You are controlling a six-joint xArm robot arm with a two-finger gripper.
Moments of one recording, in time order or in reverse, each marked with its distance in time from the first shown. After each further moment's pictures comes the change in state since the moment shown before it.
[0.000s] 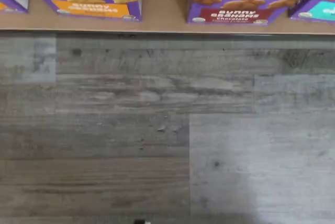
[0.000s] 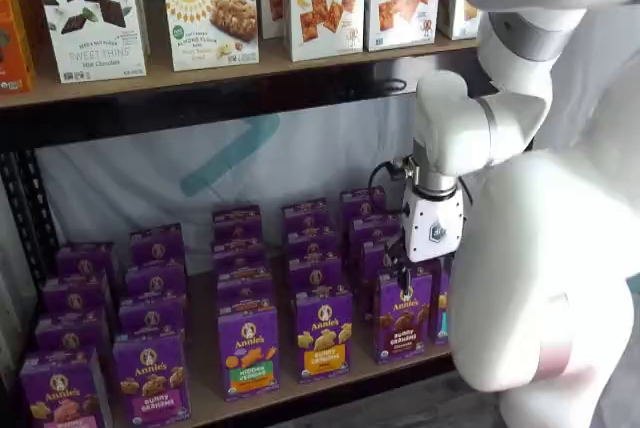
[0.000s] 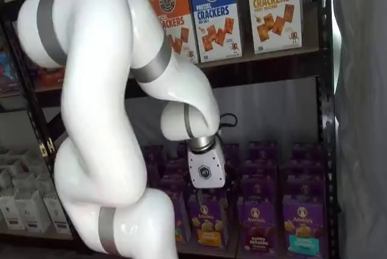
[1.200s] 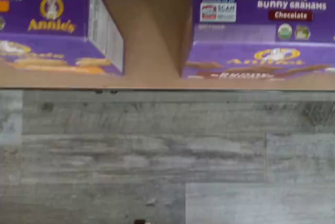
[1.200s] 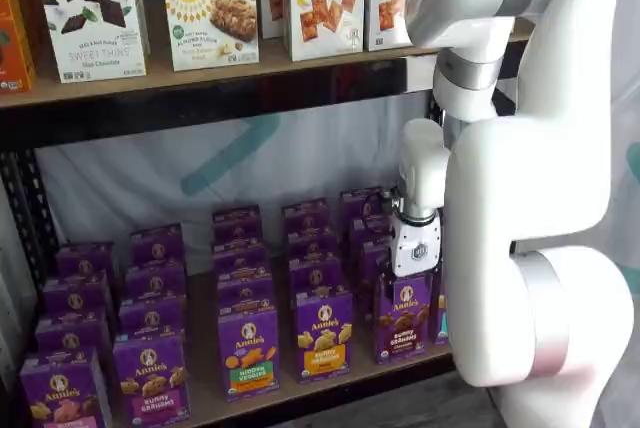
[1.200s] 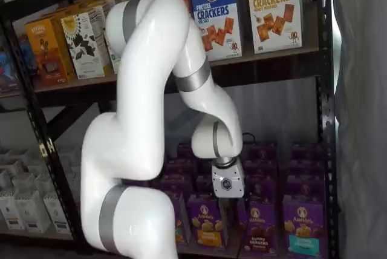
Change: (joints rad) arm -0.053 0.641 -0.397 -0.007 -0.248 -0.043
